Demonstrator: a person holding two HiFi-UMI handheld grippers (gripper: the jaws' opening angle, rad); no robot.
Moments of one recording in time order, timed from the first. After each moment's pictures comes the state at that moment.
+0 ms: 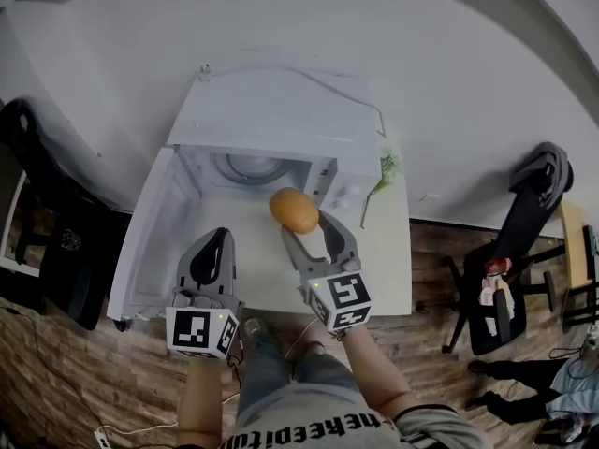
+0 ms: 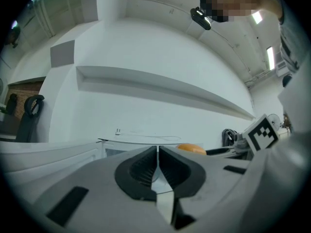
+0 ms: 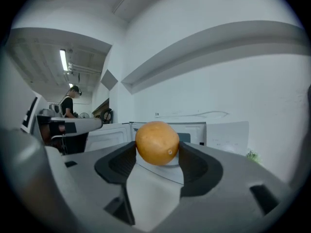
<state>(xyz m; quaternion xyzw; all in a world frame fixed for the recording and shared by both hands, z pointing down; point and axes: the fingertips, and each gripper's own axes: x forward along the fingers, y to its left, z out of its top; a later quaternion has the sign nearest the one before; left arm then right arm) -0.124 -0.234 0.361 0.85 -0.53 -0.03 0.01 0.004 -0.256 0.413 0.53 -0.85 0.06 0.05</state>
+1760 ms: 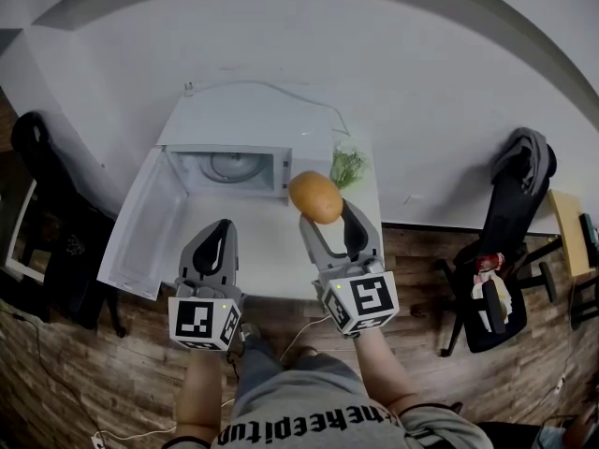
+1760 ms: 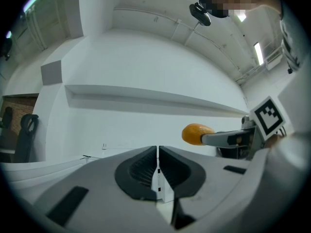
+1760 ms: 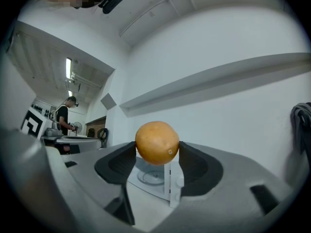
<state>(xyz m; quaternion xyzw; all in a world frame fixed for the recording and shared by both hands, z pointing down) -0.042 -0.155 0.302 0.85 -0.52 -0.04 -0.04 0.109 -0.159 0.304 0.56 -0.82 -0.02 -0.04</state>
